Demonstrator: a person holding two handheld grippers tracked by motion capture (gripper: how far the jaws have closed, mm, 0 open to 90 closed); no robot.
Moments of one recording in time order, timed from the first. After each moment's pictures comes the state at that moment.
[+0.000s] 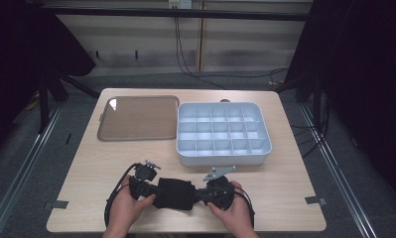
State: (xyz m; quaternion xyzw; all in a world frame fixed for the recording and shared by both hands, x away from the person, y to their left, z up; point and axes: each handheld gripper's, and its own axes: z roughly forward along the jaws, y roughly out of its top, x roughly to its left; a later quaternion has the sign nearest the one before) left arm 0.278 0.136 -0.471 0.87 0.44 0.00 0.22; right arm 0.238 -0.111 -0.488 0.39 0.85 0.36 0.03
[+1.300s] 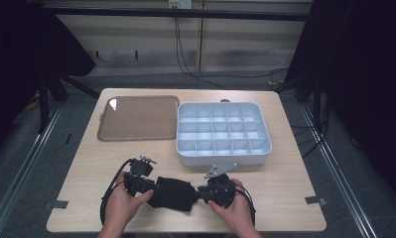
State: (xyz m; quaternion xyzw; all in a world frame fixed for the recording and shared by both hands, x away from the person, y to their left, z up) left arm 0.278 0.142 -0.450 0.85 0.47 0.01 0.24; right arm 0.241 -0.114 -0.482 0.39 0.84 0.37 0.03
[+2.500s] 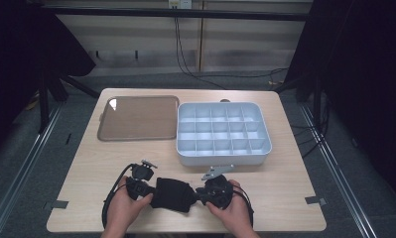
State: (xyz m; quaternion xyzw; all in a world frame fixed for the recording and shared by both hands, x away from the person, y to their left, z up) left arm 0.277 0.142 -0.465 0.86 0.47 -0.02 0.21; right arm 0.239 -0.107 -0.484 0.38 0.85 0.36 0.03
